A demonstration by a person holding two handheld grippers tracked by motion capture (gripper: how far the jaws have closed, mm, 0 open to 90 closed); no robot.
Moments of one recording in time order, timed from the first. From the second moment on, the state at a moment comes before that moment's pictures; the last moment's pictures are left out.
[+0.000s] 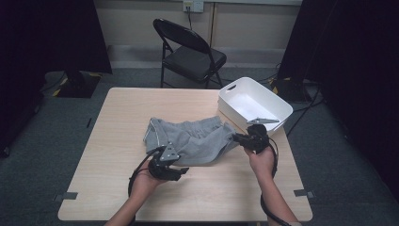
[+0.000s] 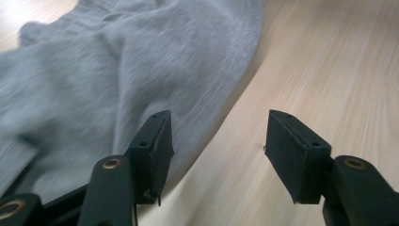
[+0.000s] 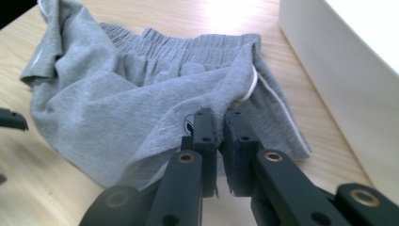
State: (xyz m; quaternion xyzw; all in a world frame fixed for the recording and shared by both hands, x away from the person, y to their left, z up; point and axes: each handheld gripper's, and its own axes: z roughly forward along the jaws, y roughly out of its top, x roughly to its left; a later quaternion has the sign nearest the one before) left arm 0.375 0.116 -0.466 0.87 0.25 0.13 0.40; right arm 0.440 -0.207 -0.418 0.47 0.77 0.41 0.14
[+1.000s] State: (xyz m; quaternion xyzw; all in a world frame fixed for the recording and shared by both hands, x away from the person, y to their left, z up) left arm 0.411 0.092 -0.487 0.87 0.28 0.12 0.39; right arm 0.441 -0.200 -0.439 0.47 0.78 0.39 0.12
